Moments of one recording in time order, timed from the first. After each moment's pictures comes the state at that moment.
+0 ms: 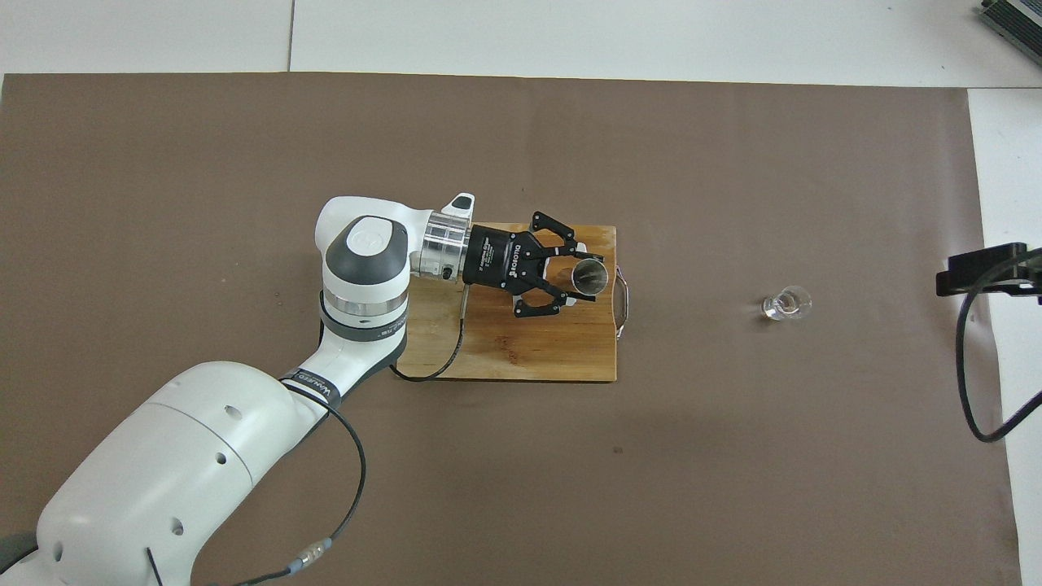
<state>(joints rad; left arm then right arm) -0.35 0.70 -0.16 -1.59 -1.58 1.85 -0.71 0.02 -0.09 -0.05 -1.59 -0.01 1.52 0.07</state>
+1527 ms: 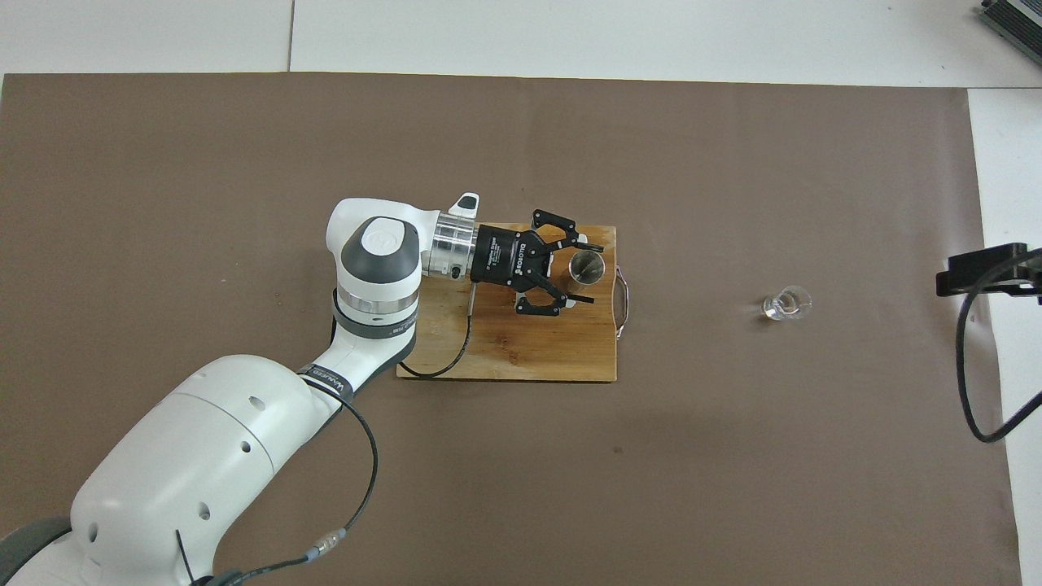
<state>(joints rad) -0.36 0.72 -0.14 -1.56 -1.58 1.87 -0.68 0.02 -0.09 -0.05 -1.59 -0.01 1.52 0.07</state>
